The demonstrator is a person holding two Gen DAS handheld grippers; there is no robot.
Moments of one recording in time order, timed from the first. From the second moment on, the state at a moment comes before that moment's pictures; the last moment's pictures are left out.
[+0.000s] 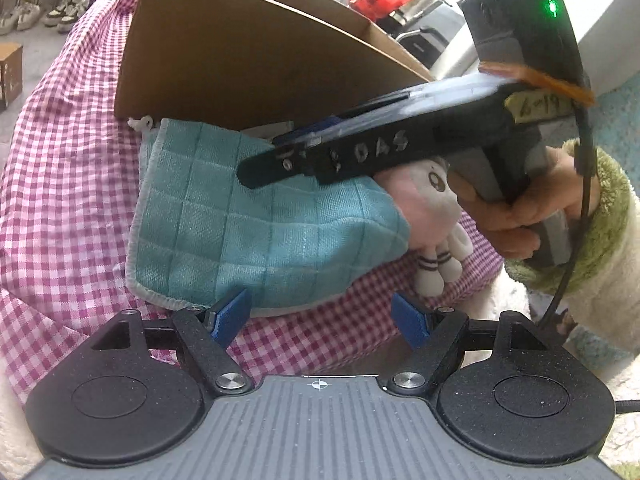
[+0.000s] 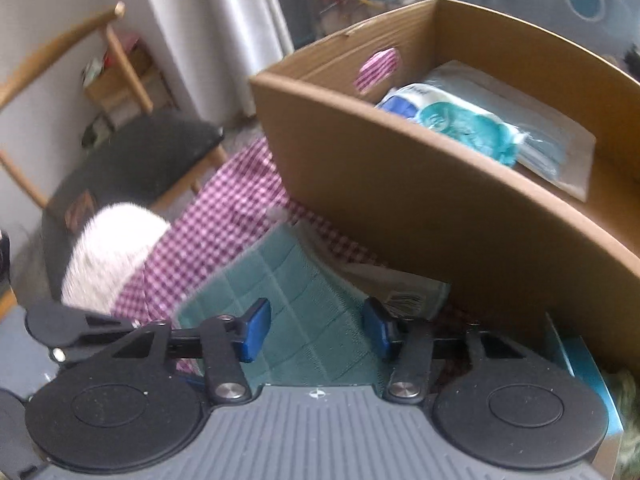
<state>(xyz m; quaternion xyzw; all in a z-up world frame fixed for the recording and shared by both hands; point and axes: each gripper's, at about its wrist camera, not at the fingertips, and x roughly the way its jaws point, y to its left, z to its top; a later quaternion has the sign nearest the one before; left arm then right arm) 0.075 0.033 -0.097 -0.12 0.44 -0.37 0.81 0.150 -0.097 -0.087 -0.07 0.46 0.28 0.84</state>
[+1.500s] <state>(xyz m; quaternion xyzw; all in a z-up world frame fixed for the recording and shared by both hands) 0.034 0.125 -0.046 -0.14 0.37 -0.26 0.88 0.078 -0.068 -0.047 -0.13 0.40 0.41 0.81</state>
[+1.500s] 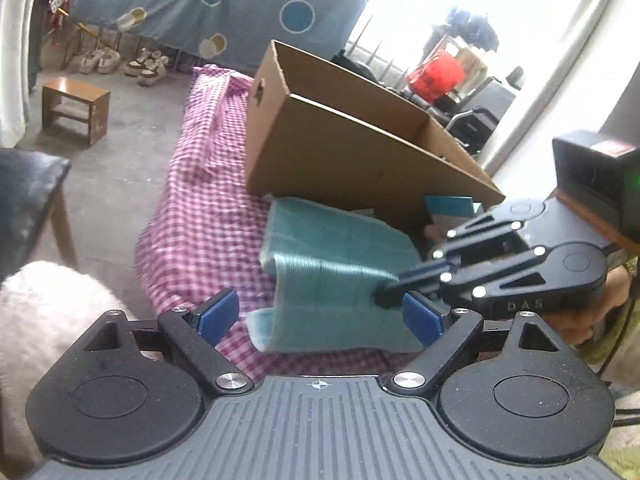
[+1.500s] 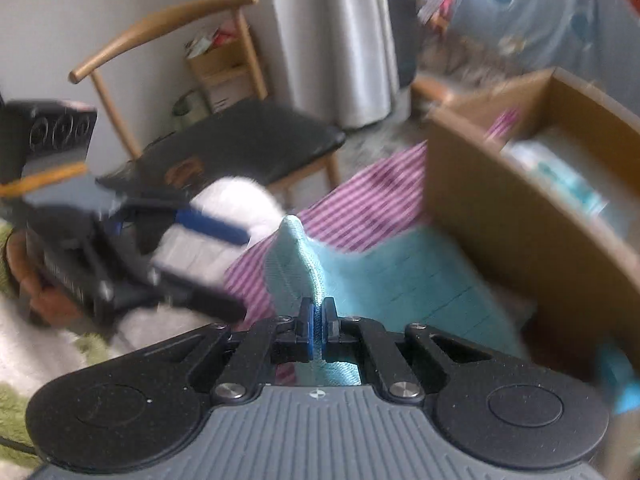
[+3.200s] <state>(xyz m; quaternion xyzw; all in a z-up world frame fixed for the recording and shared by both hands) 0.088 0.033 -0.075 -0.02 0.40 -0.27 0.88 0.165 -0.137 -0.059 0.01 0.50 0.23 0.84</state>
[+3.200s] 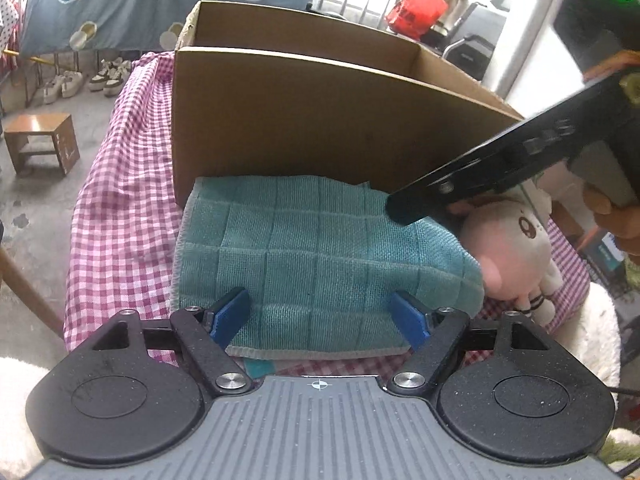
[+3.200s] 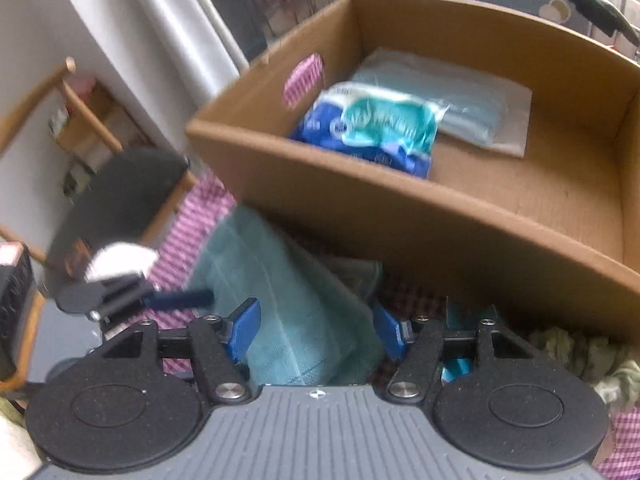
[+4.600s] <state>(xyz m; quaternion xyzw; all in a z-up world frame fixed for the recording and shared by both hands) 0.079 0.039 -0.078 -0.04 0.39 -0.27 0.88 0.161 -0.092 -0.081 -0.12 0.56 0.24 0.78</state>
